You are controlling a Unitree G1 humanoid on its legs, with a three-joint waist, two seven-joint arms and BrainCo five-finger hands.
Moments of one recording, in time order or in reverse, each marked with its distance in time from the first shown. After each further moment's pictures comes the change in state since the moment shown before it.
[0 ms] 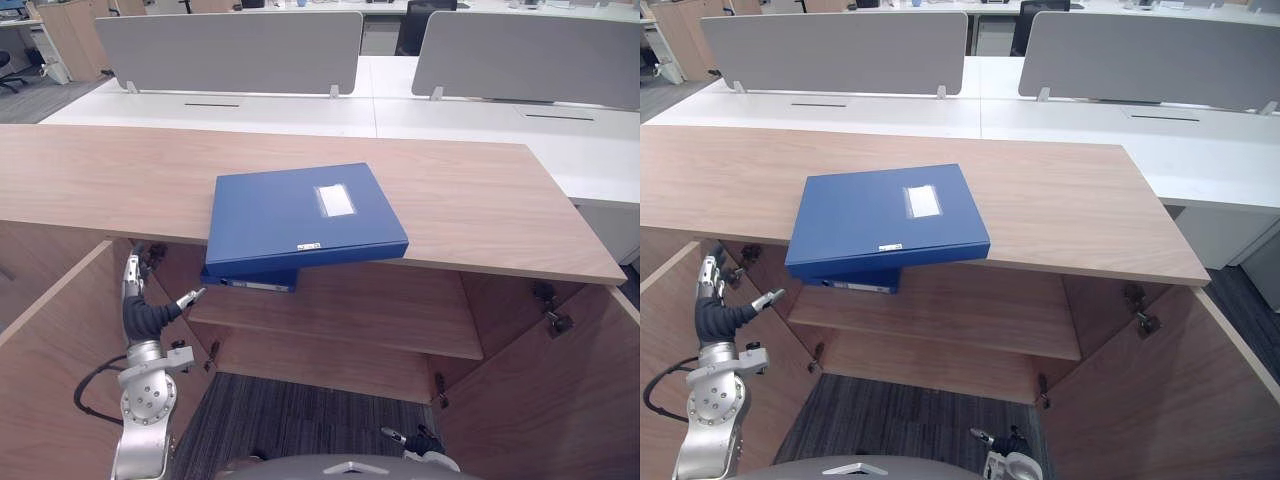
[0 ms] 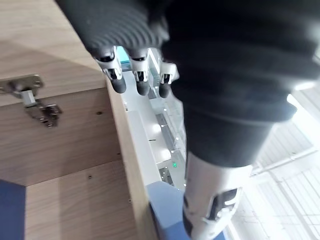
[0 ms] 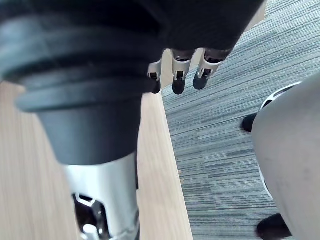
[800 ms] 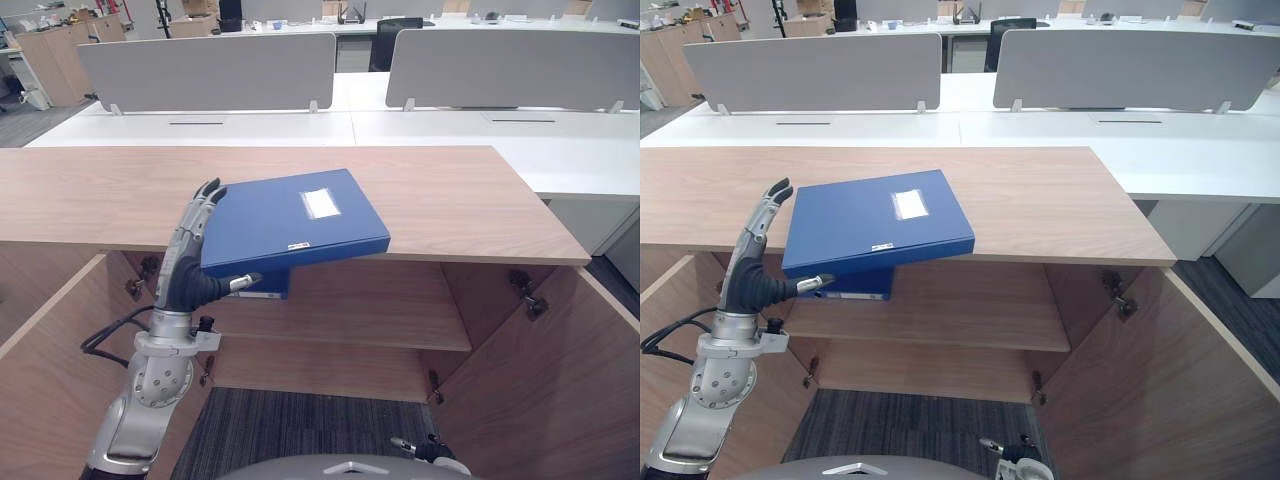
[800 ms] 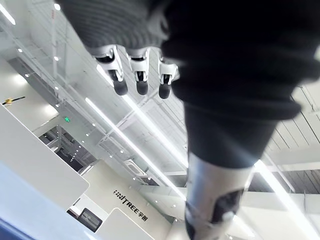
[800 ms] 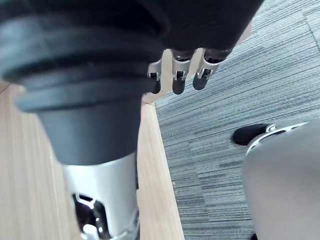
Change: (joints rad) left arm -0.102 0.240 -0.218 -0.209 0.344 -0.060 -0.034; right arm -0.016 -0.069 0.033 0.084 0.000 -0.002 0.004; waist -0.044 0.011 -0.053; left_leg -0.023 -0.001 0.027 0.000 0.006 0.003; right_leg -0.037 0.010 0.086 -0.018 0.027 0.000
